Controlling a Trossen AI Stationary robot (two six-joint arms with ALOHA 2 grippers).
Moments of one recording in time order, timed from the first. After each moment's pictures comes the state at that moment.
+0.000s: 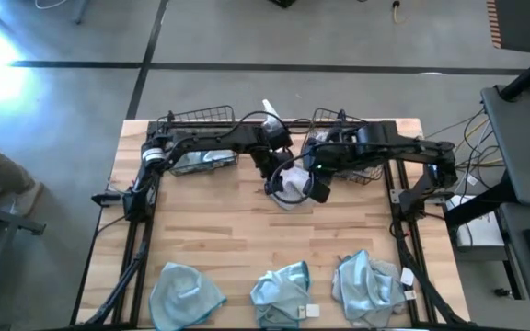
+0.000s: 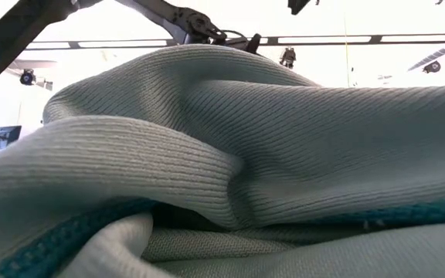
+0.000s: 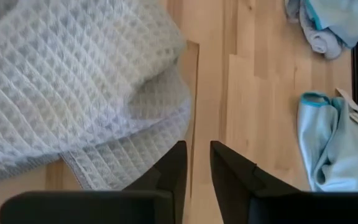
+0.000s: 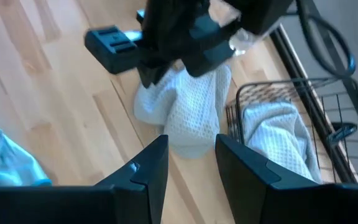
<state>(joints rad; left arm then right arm) 0.31 2.11 1.73 -0.80 0.54 0.04 0.04 1.72 2.10 -1.57 0.28 0.41</state>
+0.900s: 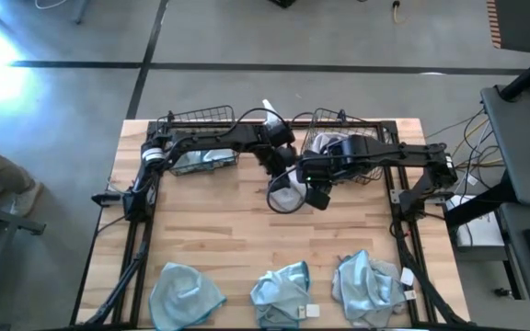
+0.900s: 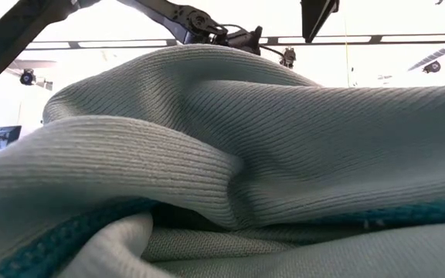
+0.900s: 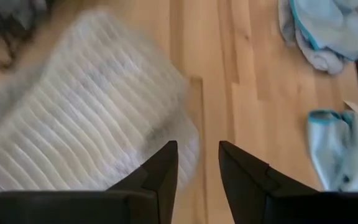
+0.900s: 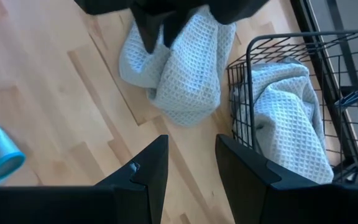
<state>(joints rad) 0.32 2.11 1.75 -0.70 0.51 0.09 0.04 1.71 1.91 -1.57 0.25 0.45</state>
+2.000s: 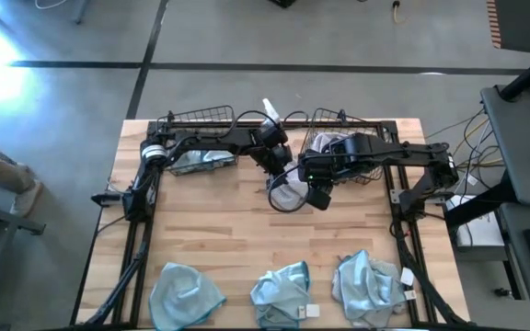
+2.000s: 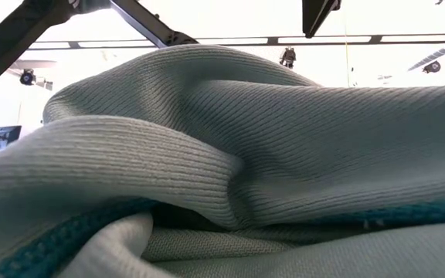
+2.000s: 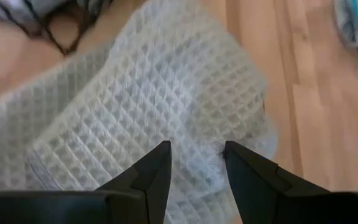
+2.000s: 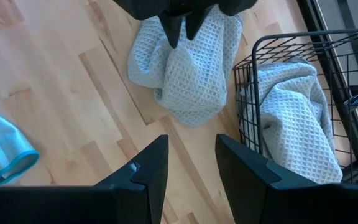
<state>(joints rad) 0.37 2.11 1.55 -0.44 0.47 0.09 0.04 1.70 1.92 -1.57 0.23 0.45</state>
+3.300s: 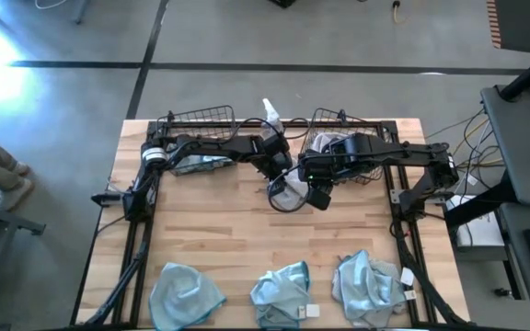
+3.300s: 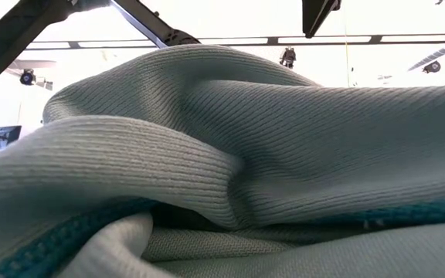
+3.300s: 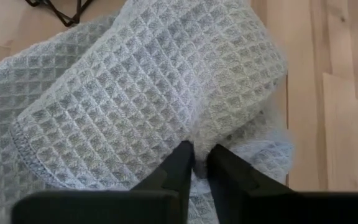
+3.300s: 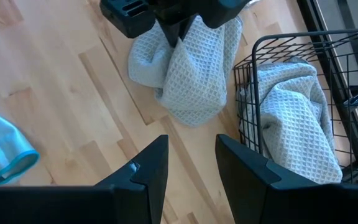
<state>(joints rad) 0.32 2.11 1.52 -0.42 0.34 0.03 0.04 1.70 1.92 -1.57 0.23 0.45</state>
